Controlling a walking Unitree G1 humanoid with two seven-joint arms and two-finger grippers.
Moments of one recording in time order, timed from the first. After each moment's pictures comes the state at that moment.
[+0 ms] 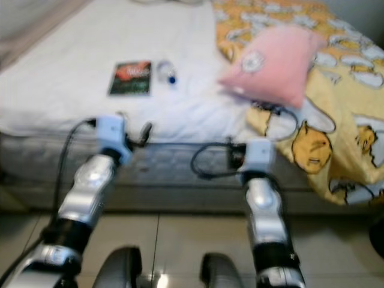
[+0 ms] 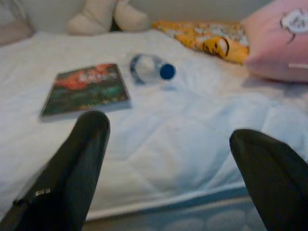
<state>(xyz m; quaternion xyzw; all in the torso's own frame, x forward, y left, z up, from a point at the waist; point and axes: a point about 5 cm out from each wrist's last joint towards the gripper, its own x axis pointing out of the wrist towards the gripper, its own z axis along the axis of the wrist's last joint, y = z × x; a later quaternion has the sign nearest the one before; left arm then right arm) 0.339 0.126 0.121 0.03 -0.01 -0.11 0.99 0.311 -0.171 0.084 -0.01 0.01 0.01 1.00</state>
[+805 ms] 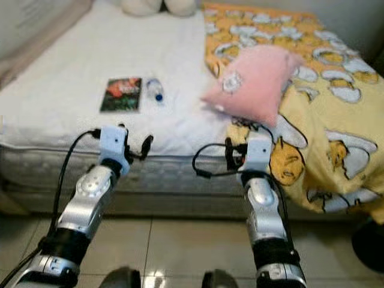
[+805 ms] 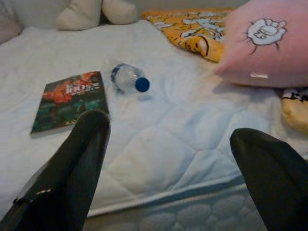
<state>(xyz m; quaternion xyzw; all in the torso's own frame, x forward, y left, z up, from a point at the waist) 0.326 0.128 0.099 0.06 0.02 -0.12 0.99 0.315 -0.173 0.077 0.01 0.03 0.01 1.00</state>
